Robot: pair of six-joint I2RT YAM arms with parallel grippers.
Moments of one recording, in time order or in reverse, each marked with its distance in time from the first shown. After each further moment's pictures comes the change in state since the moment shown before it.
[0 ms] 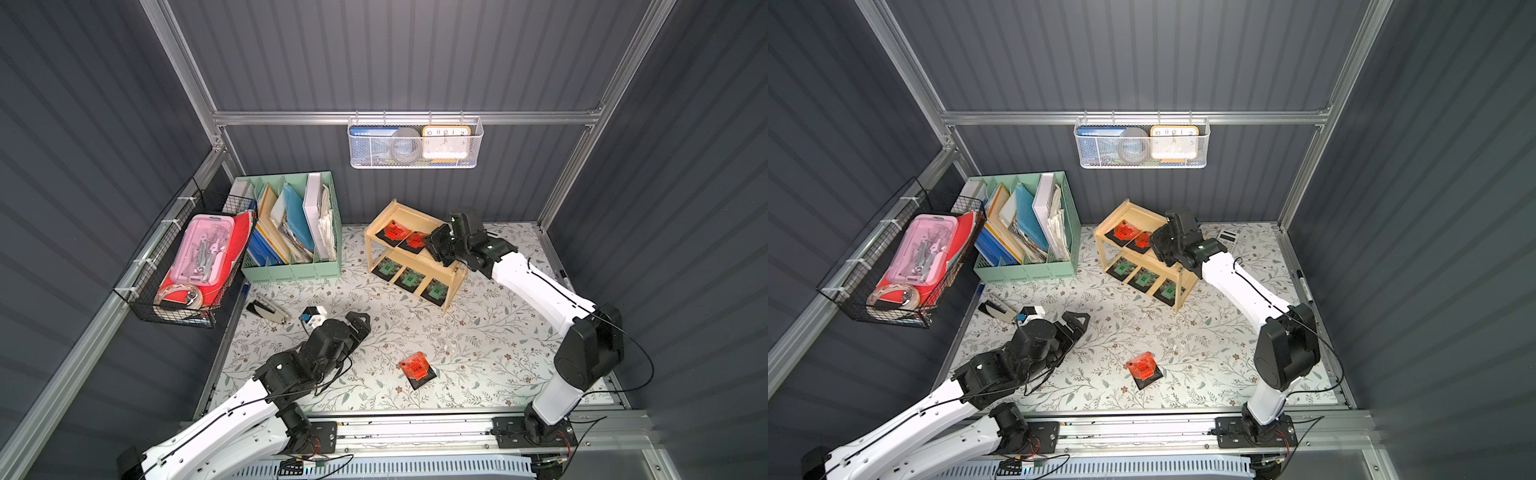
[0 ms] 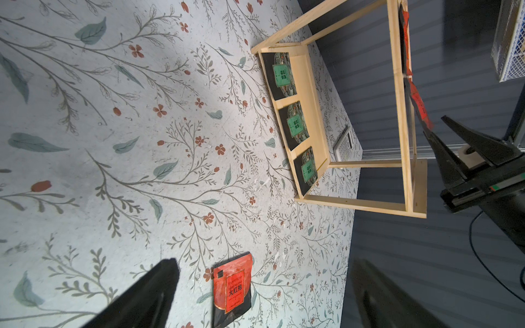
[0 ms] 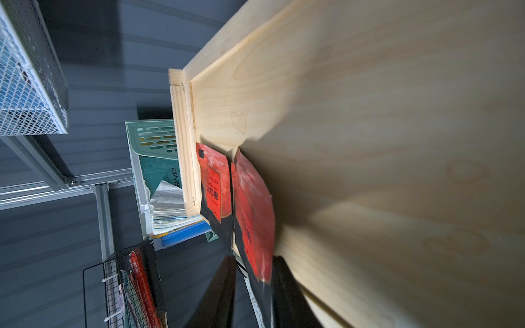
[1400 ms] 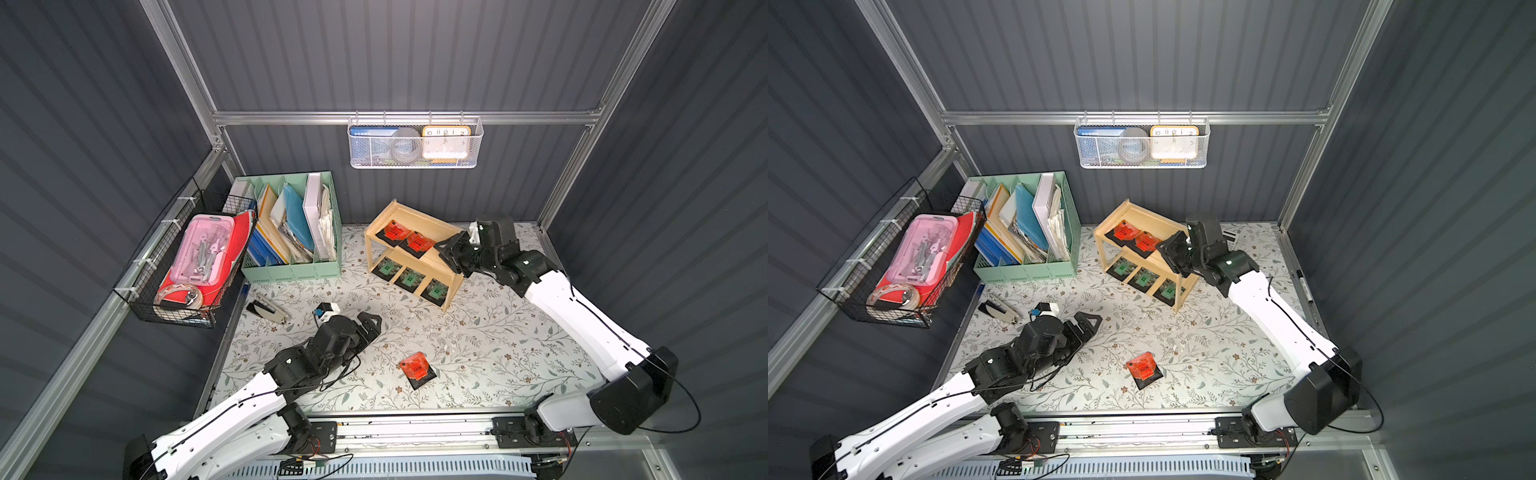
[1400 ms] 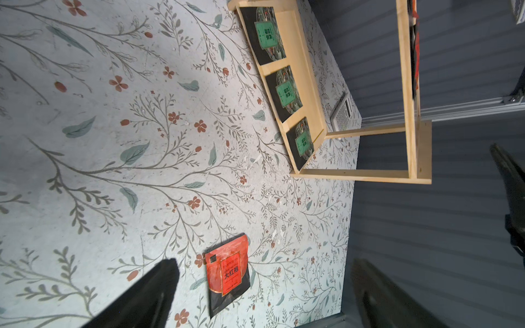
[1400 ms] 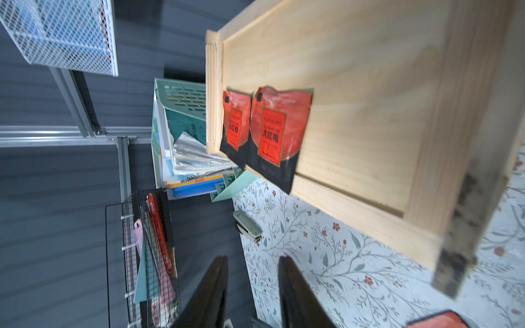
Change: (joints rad) left arm 0.000 0.076 -0.002 0.083 0.136 0.090; right arm -0.004 -0.317 -0.164 -0.116 -0.118 -0.108
